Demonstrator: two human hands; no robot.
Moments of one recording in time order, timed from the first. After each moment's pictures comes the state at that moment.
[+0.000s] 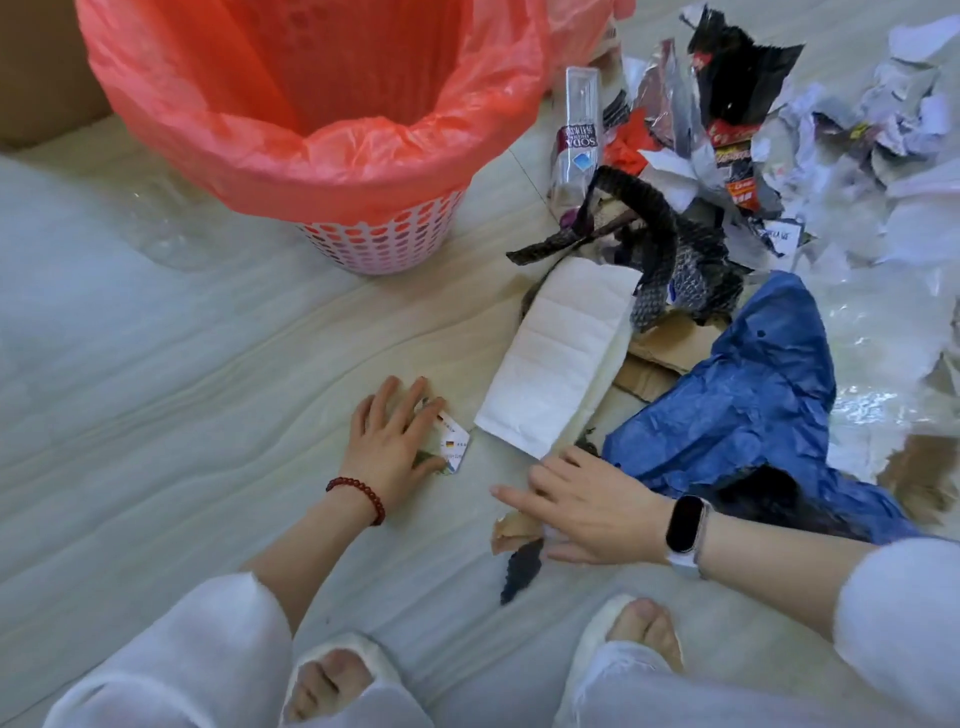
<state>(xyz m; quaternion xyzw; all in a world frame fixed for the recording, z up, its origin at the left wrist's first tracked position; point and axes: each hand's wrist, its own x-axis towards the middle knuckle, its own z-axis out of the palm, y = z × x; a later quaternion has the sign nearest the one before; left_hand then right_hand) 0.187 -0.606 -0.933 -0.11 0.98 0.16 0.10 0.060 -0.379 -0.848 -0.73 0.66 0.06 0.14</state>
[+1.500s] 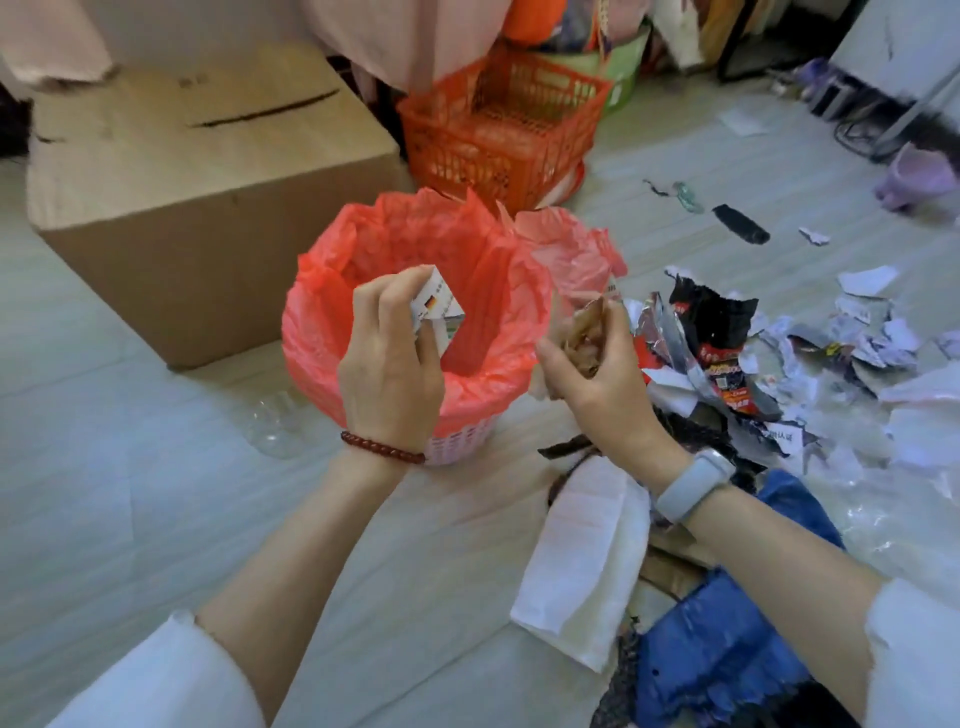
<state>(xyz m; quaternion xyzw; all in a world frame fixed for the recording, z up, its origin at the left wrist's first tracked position) 0.051 -0.685 -0.687 -0.17 0.83 0.23 -0.49 -0.044 -0.543 -0.683 -0.31 0.72 -0.61 0.12</state>
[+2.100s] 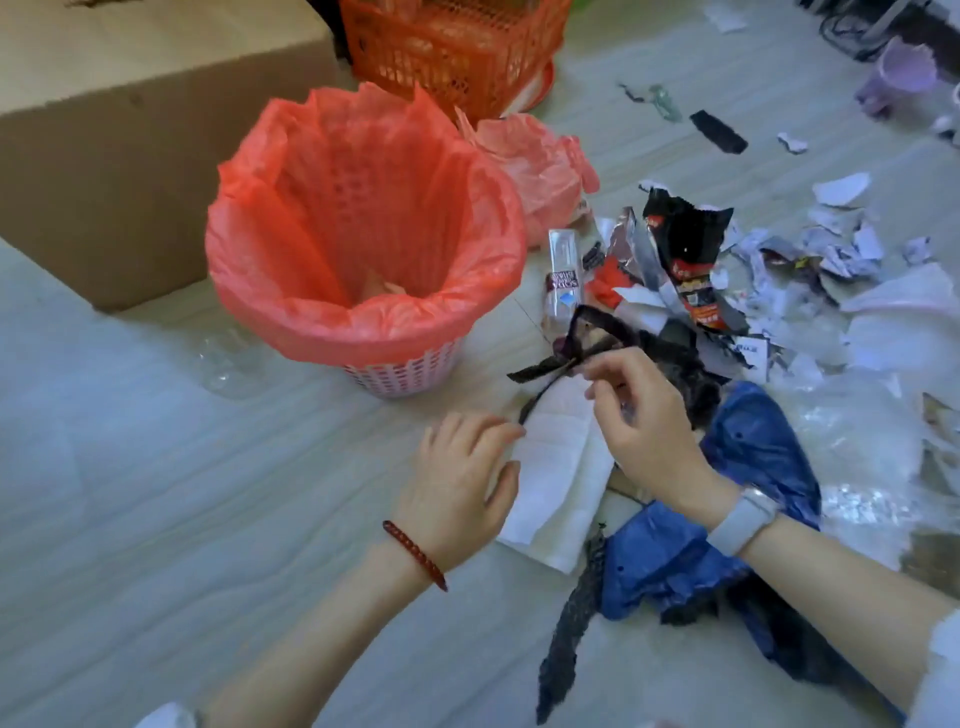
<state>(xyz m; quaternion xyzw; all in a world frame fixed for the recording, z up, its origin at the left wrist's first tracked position) 0.106 -0.592 -0.782 -0.03 0.94 0.29 -0.19 -0.023 -0.448 -0.746 -0.35 0.83 -0.44 0.06</state>
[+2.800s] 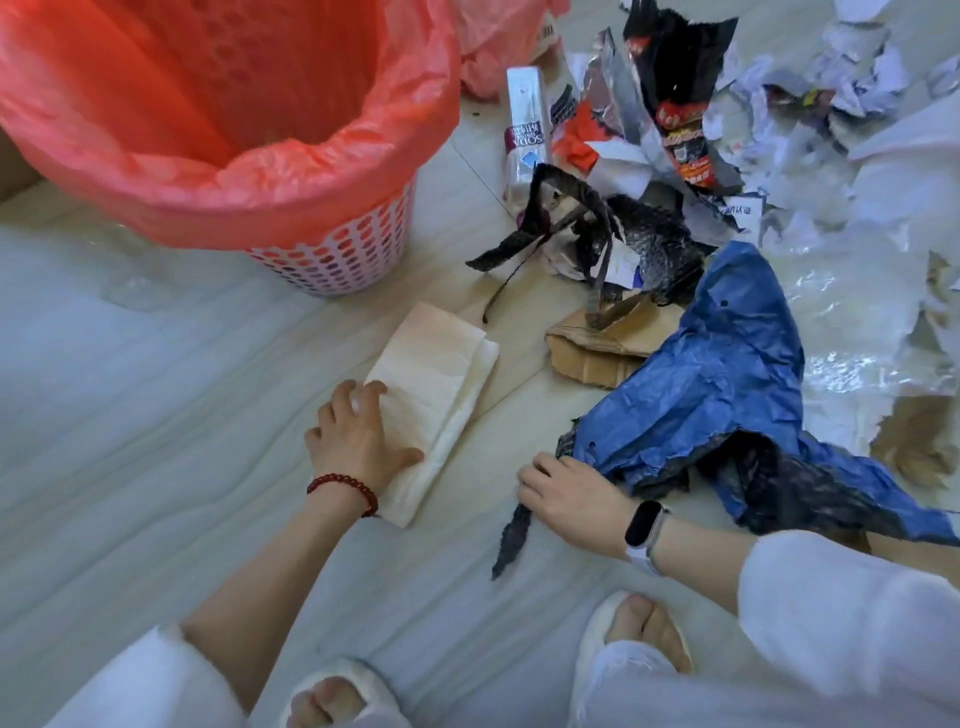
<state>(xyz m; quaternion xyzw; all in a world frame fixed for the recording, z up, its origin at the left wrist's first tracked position) 0.149 -0.601 -0.884 -0.33 0.89 0.22 0.21 0.071 -0.358 -0.903 -0.63 0.77 0.03 0.10</state>
